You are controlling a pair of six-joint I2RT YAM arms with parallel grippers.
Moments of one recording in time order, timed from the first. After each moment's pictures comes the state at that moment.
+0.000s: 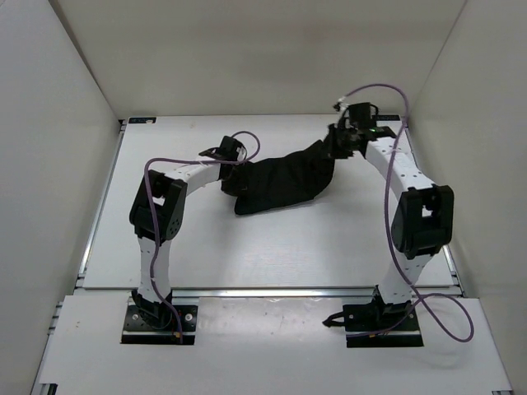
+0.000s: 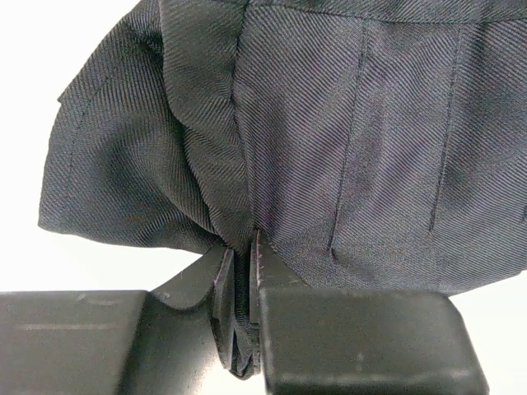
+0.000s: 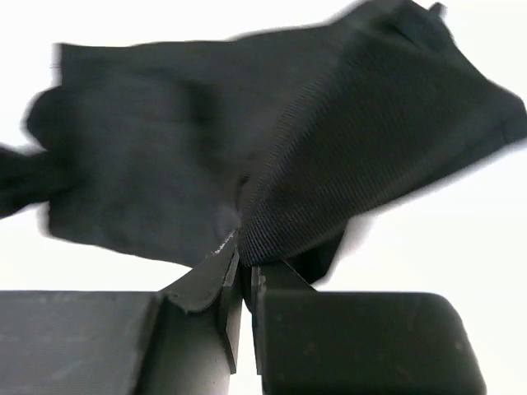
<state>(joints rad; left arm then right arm) -0.42 2.06 1.46 -0.50 0.08 -0.41 0.14 1.81 1.53 -0.56 -0.28 0.16</state>
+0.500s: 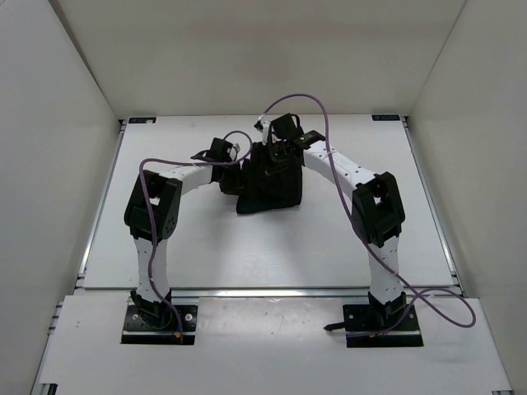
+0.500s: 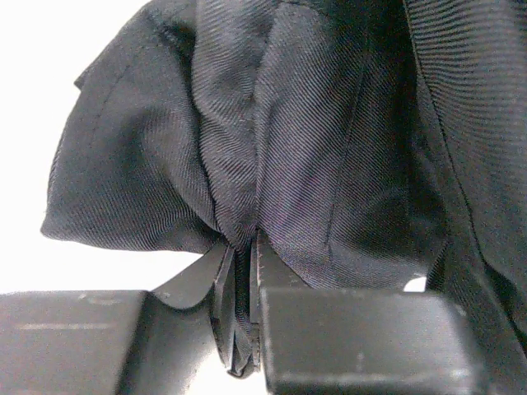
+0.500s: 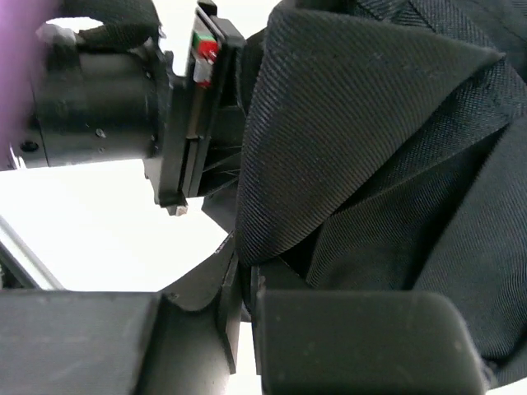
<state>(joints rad) -0.38 2.06 1.40 -0.37 0.23 -0.44 0.56 2.07 1.82 -0.60 -0.39 0.18</state>
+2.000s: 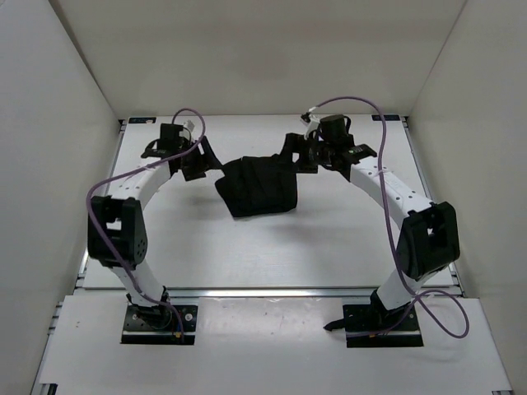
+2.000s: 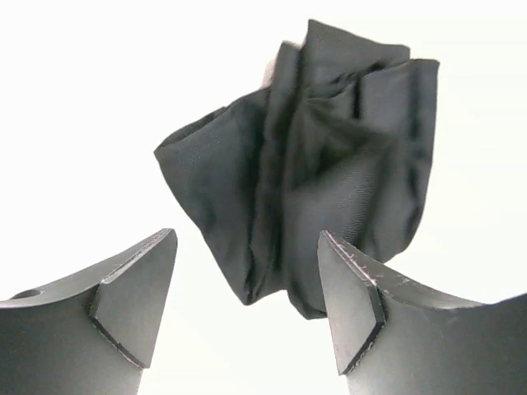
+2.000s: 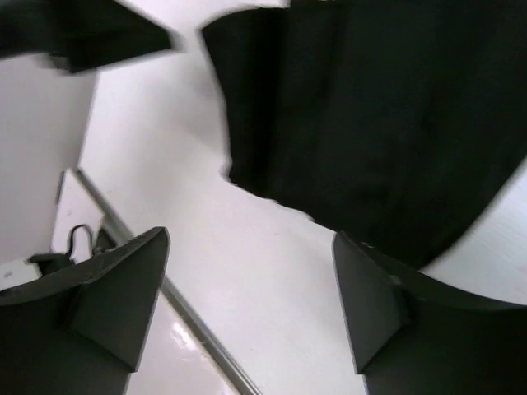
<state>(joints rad) -0.14 1.75 1.29 -0.39 0.33 -0.48 0.42 1.66 1.39 -0.35 -0.57 0.43</state>
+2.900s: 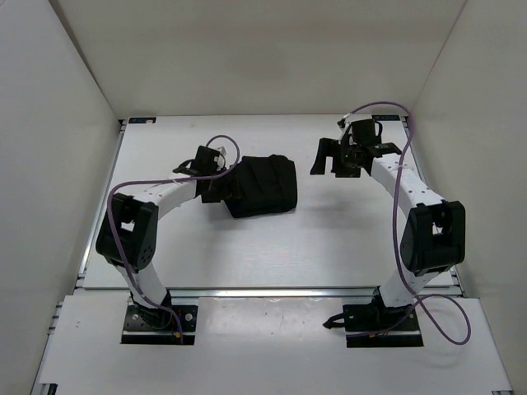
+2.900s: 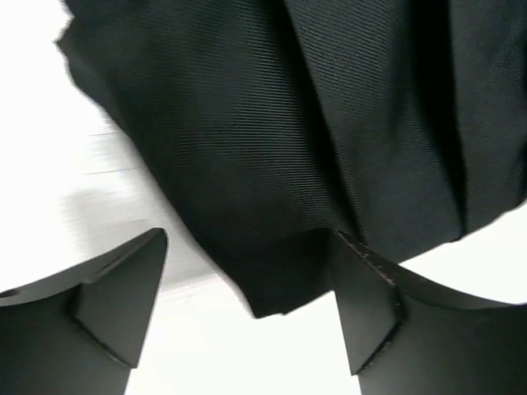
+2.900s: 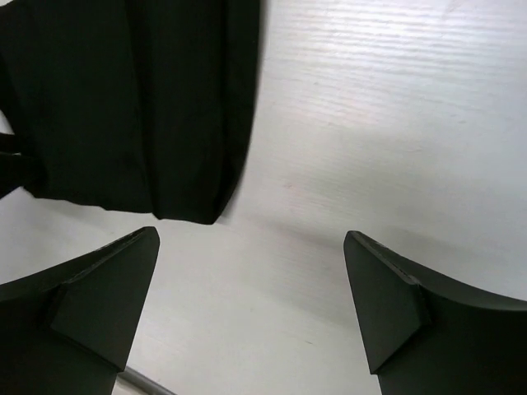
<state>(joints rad) -0.37 1.74 1.10 -0.31 0.15 -0.46 0.17 1.66 1.32 -0.53 -0.34 0.25</state>
